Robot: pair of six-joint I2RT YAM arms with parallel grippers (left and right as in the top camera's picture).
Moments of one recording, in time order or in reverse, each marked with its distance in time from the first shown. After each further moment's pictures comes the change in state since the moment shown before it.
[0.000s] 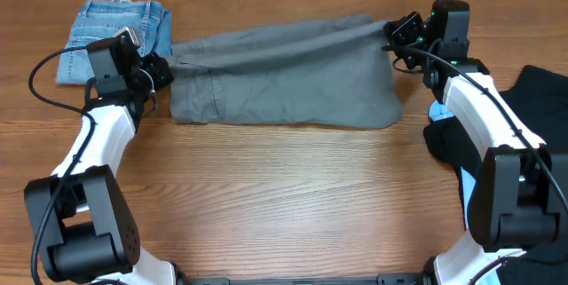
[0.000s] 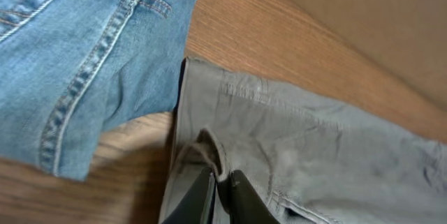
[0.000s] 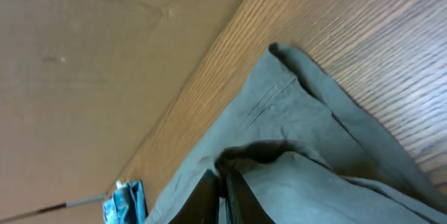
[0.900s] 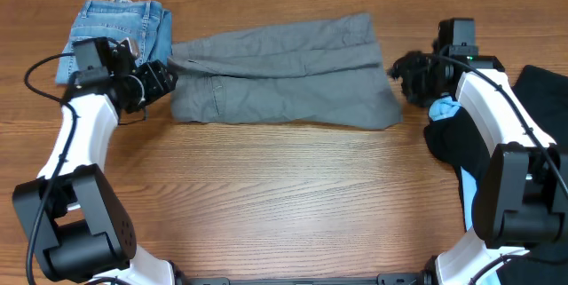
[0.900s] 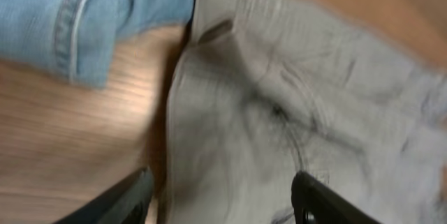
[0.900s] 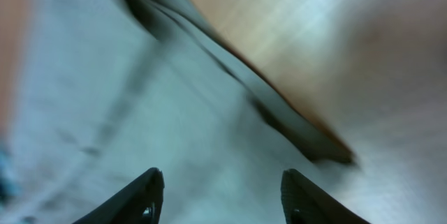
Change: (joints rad) left arm 0.065 0.020 0.151 -0.464 0.136 0.142; right arm -0.065 0.013 0.039 -0.607 -0.025 -0.256
